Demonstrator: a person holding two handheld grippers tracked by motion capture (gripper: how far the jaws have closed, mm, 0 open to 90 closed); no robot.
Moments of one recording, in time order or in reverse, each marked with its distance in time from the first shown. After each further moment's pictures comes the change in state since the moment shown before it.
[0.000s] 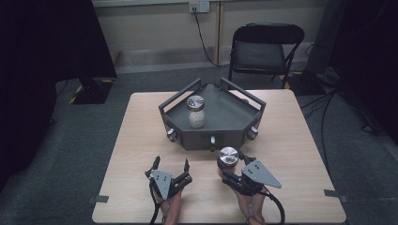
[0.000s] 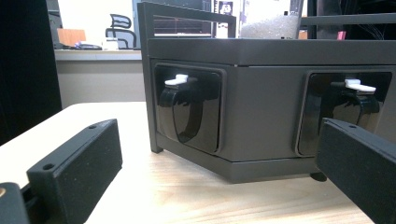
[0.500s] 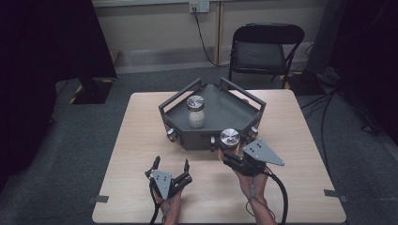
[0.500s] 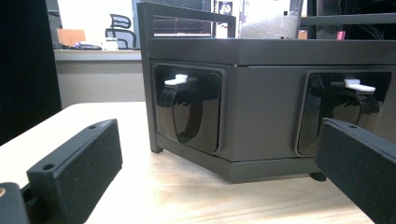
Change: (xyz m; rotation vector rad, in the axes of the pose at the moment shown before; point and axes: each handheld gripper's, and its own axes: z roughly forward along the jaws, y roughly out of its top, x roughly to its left) left arm 0.000 0.000 0.000 0.001 -0.001 0.001; right arm -0.020 0.044 0.024 -0.013 -0.003 -0.008
